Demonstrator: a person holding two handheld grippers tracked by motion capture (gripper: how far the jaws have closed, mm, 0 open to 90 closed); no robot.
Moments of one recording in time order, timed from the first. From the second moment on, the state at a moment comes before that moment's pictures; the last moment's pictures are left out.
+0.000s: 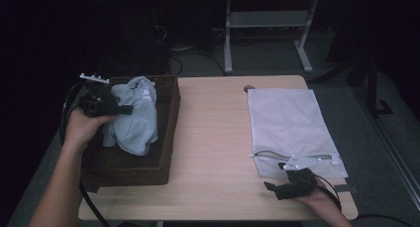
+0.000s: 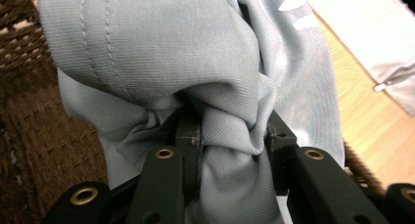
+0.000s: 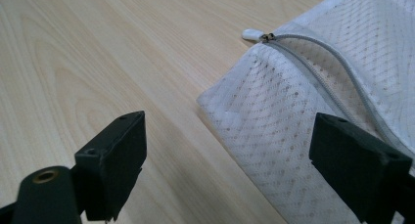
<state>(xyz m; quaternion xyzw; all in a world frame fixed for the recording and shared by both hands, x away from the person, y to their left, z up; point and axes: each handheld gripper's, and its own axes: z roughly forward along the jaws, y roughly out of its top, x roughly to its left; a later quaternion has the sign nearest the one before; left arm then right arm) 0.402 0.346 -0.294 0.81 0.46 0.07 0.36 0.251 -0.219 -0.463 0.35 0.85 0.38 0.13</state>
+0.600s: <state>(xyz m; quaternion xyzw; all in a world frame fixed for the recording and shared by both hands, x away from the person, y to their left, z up) 0.386 0.311 -0.250 0.82 0.41 0.05 0.40 0.252 -0.221 -0.464 0.35 0.84 0.39 0.12</state>
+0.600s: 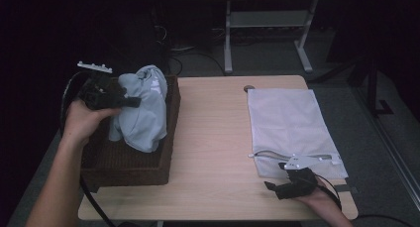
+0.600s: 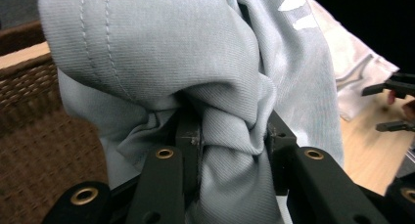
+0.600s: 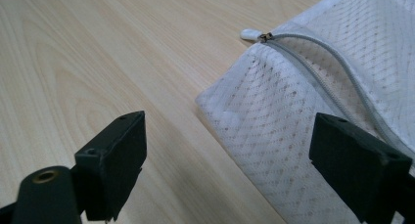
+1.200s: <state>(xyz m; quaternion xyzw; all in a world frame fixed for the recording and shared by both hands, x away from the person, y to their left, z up) 0.372 0.241 -0.221 0.84 0.33 0.03 0.43 0.252 -0.222 -0.462 0.35 0.84 0.39 0.12</state>
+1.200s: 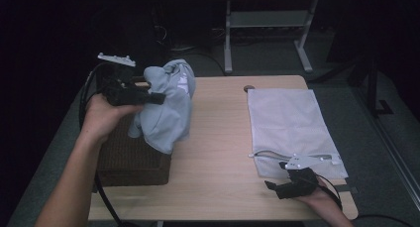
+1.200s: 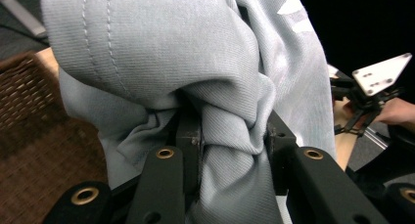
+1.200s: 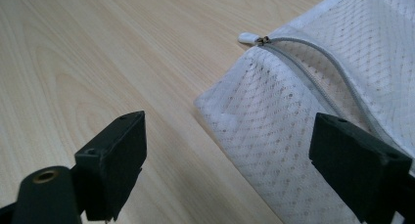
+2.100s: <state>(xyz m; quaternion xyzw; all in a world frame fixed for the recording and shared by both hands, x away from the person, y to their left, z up) 0.365 0.129 -0.294 0.86 0.28 -0.03 0.43 0.249 -0.226 -0.458 0.35 0.84 0.39 0.13</state>
